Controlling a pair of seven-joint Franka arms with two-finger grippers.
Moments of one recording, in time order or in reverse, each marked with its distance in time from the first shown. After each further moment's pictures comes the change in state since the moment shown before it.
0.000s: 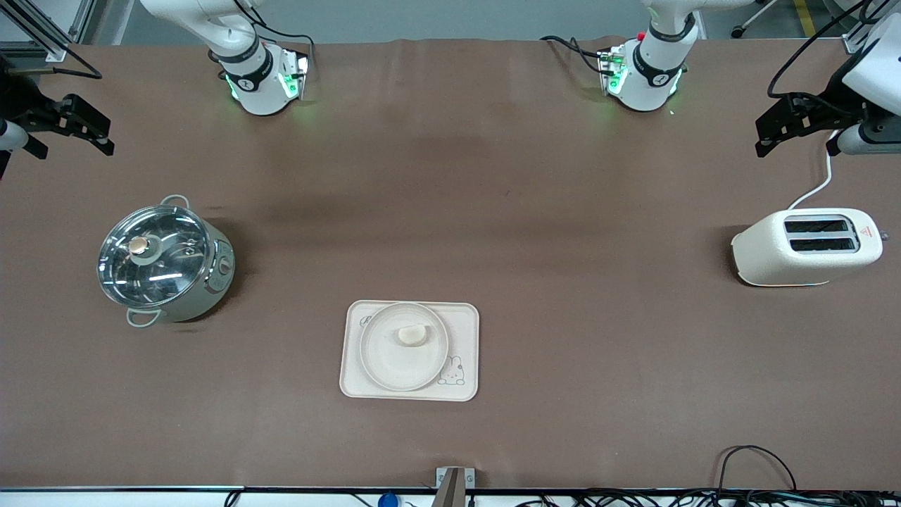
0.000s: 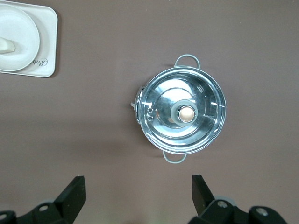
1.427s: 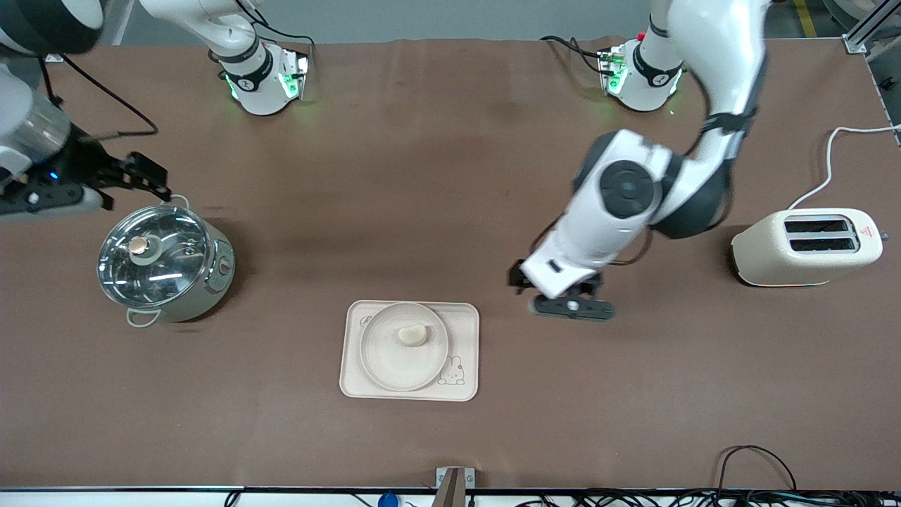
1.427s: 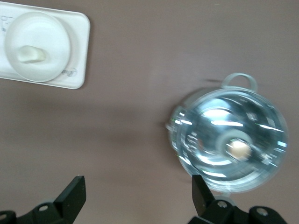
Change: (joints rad) left arm -0.438 0.620 -0.017 0.064 -0.001 0.735 -0.419; right arm 0.060 0.183 0.002 -0.022 0.150 0.180 0.001
